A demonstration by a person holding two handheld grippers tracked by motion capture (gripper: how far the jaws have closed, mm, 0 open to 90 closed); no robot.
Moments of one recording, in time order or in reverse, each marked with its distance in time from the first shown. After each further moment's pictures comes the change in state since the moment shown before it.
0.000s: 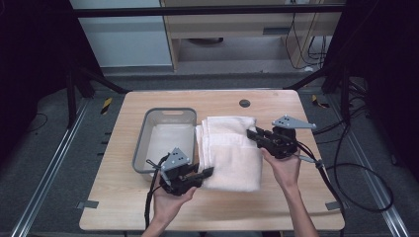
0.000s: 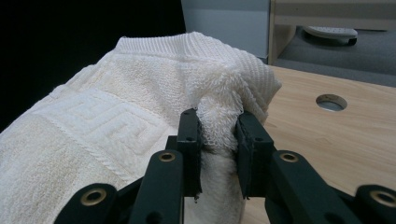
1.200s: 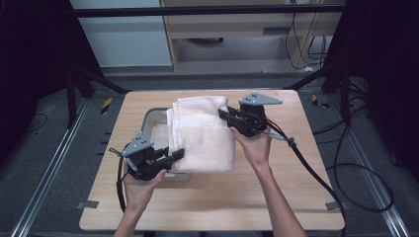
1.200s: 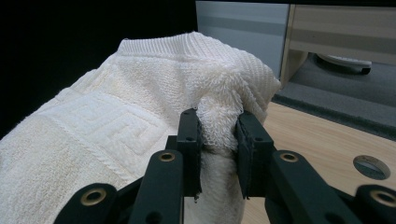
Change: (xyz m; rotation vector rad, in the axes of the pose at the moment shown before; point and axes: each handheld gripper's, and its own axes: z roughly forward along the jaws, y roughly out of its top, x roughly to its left) left arm 0.049 0.018 -0.052 -0.073 0.112 -0.048; right arm 0.047 0.060 0.053 -0.034 0.029 -0.070
